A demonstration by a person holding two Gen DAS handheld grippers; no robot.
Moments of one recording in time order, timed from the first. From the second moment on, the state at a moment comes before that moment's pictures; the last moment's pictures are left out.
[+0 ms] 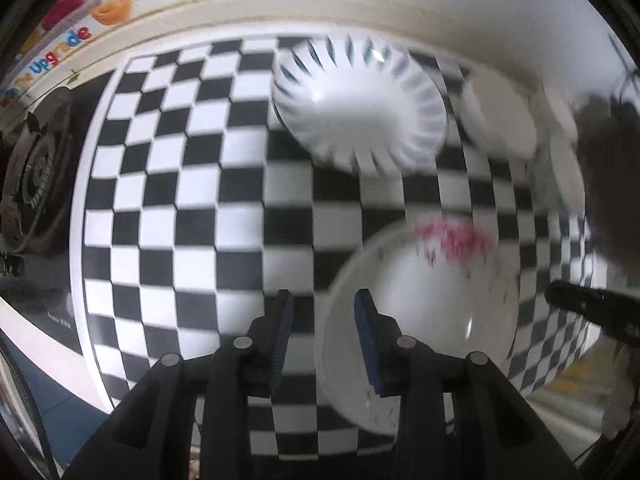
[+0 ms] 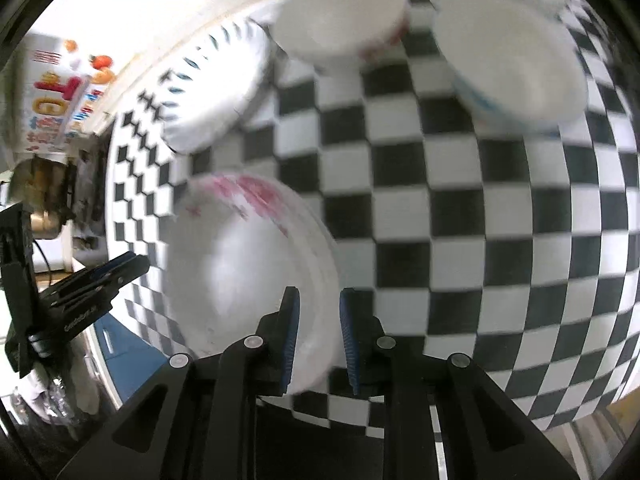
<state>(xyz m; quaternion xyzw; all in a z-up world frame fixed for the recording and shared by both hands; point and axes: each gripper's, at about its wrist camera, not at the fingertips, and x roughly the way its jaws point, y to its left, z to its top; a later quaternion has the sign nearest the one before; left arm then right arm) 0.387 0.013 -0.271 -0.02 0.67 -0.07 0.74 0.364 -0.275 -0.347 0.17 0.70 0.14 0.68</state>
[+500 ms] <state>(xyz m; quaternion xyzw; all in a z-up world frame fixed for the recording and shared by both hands) 0.538 0.023 -0.312 -0.02 0.69 -0.08 0.72 0.503 -0.209 -0.387 0.24 0.69 0.10 0.67</state>
